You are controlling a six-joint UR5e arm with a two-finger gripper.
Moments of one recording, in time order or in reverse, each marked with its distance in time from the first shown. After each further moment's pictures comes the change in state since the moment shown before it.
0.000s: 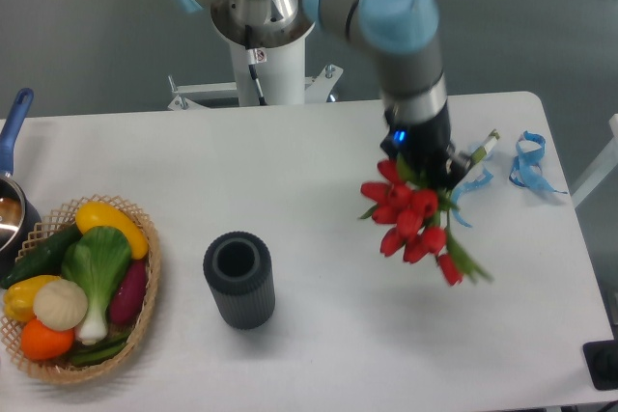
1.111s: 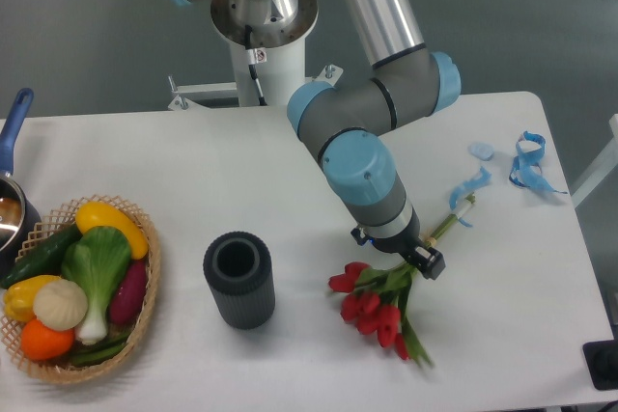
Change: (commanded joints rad) arm -0.042 -0.057 0.084 0.029 -0.006 -0.035
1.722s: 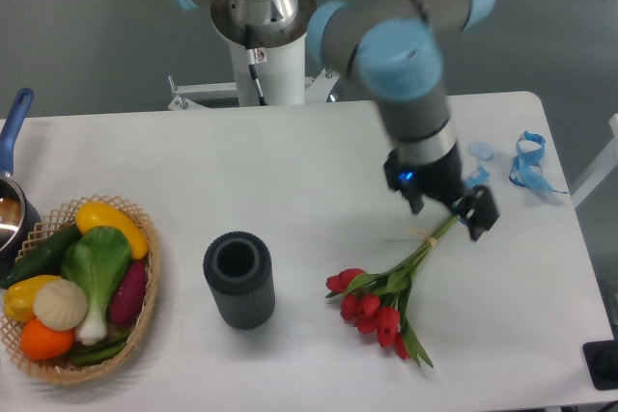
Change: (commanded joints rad) arm 0.218 0.209 0.089 -0.302 -0.271 0.258
